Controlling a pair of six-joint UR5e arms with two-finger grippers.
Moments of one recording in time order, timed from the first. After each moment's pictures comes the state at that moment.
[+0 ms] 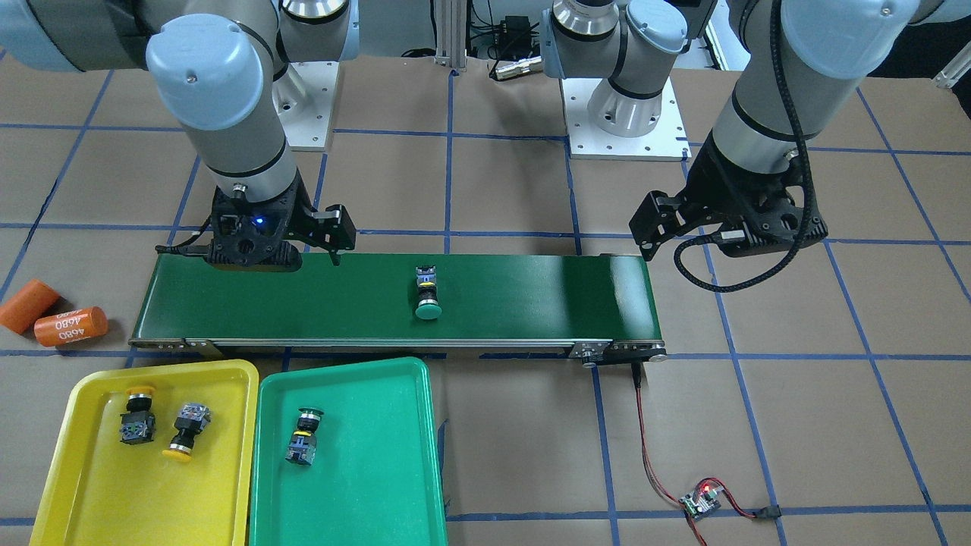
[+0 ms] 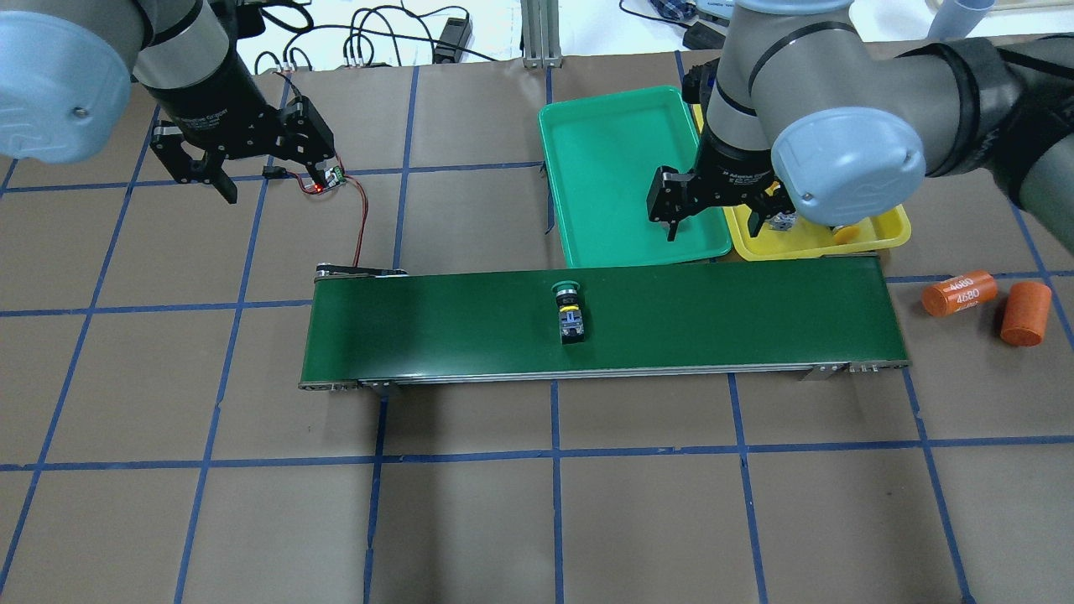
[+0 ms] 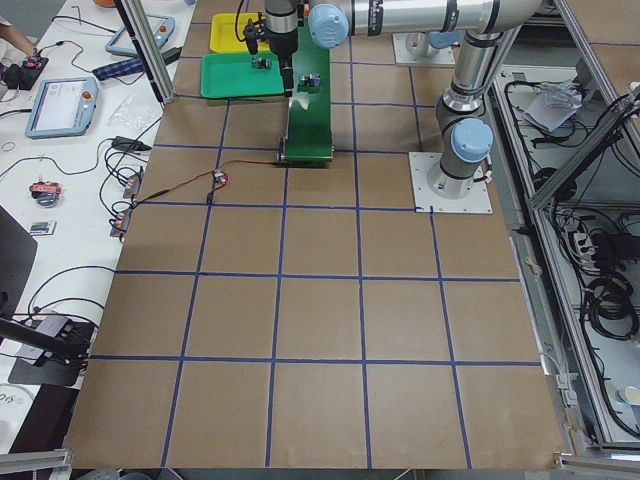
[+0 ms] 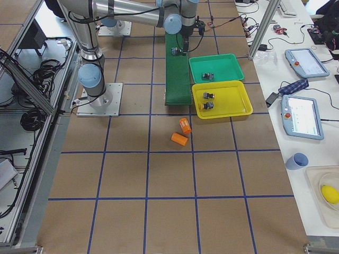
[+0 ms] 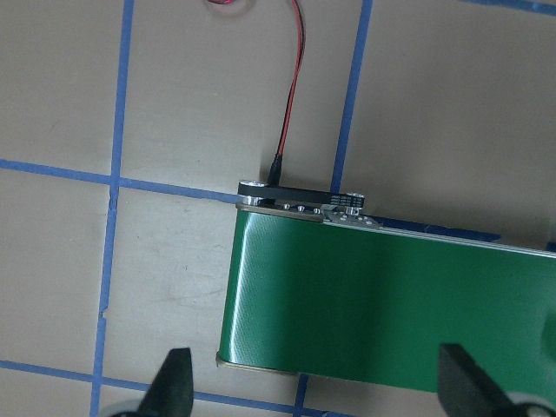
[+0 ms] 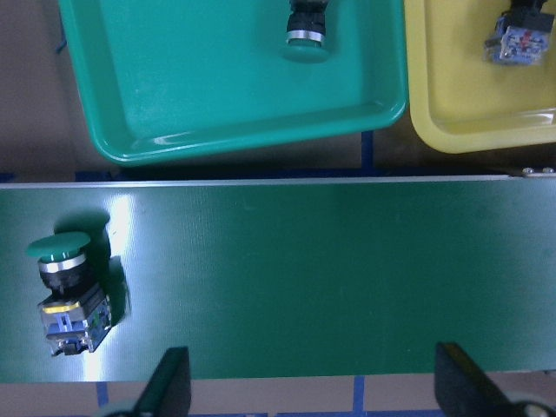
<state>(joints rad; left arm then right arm) -1.52 -1.68 -1.53 -1.52 1.59 -0.12 1.69 -1.44 1.70 -1.79 -1.58 0.13</state>
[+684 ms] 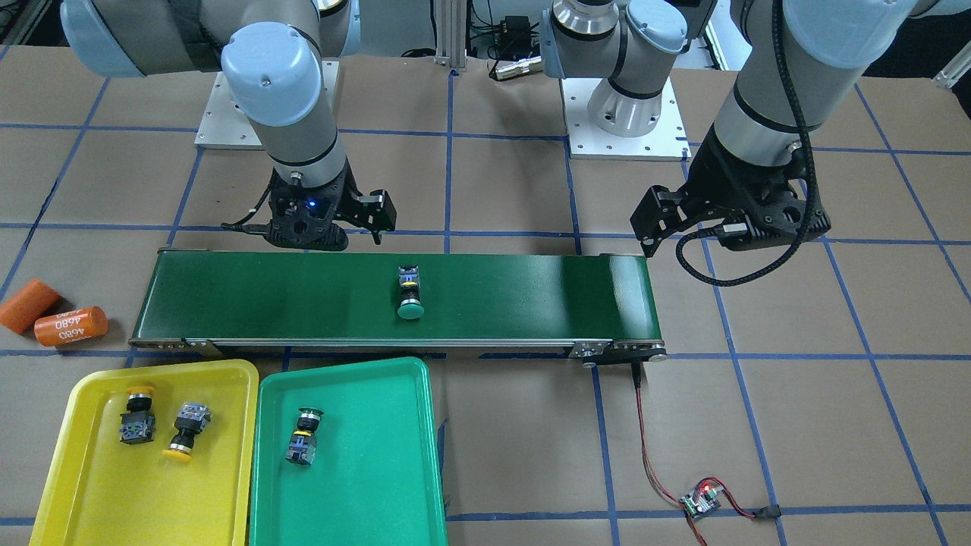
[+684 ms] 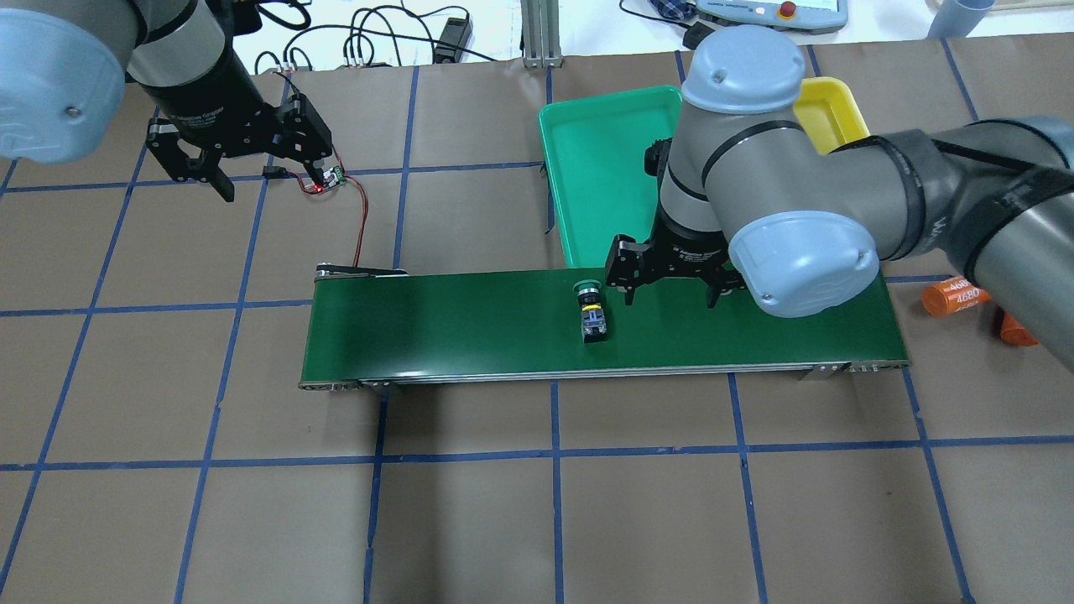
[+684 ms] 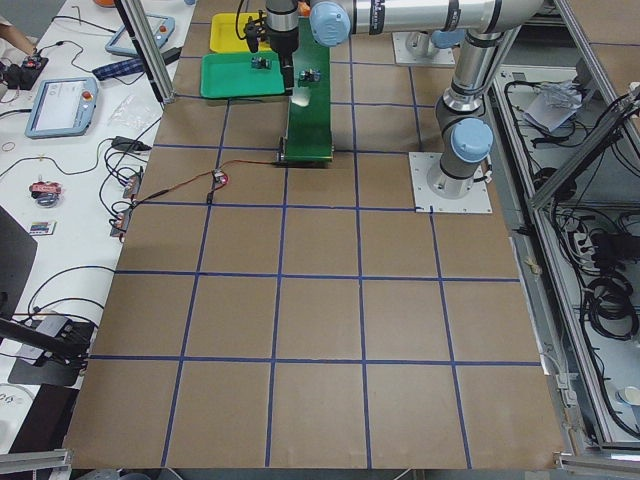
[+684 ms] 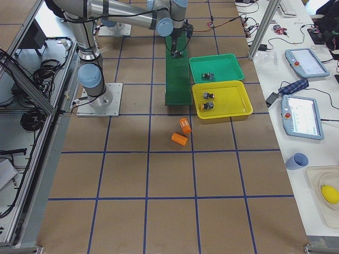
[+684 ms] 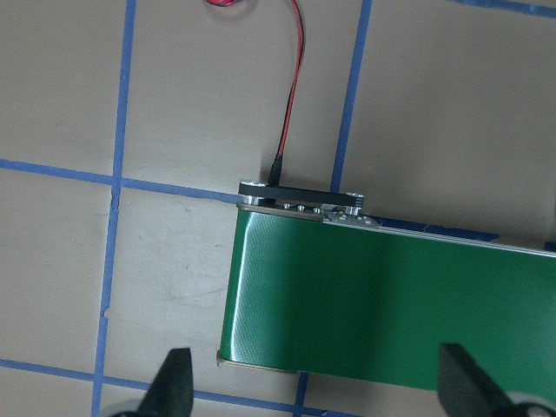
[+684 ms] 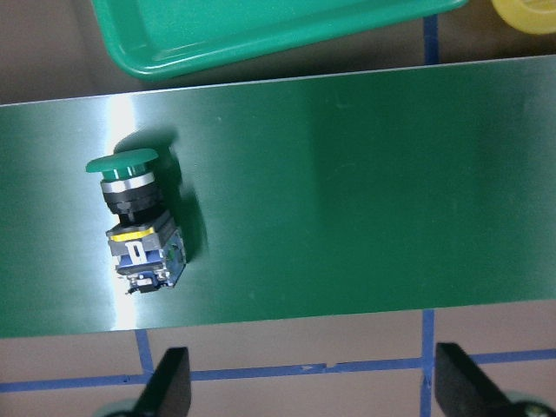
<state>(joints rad) -1.52 -1.67 -1.52 -1.52 1.59 -0.12 1.78 -1.46 1.83 -1.86 -1.52 0.27</state>
